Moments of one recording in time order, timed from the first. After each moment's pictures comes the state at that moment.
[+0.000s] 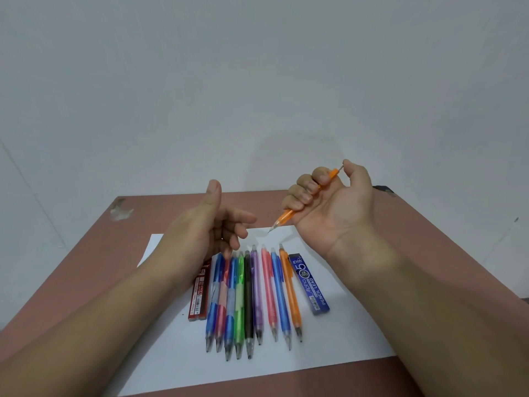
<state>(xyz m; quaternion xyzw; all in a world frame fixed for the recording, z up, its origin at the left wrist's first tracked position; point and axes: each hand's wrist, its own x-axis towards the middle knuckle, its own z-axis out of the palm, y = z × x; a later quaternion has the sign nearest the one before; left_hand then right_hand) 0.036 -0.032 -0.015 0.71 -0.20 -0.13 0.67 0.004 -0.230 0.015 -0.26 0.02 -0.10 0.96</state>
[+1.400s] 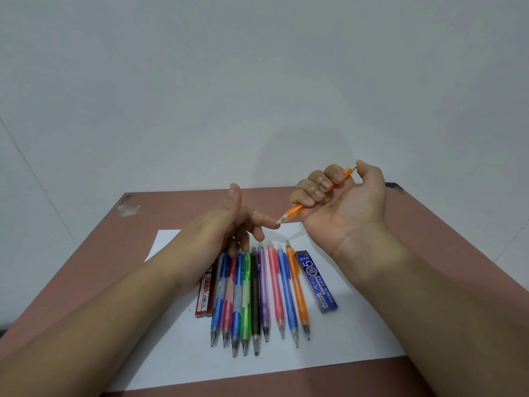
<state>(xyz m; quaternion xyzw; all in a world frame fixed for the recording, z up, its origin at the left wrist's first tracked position) 0.032 -0.034 -0.012 0.76 -0.29 -0.15 0.56 0.002 -0.227 0.016 -0.21 0.02 -0.12 0.97</state>
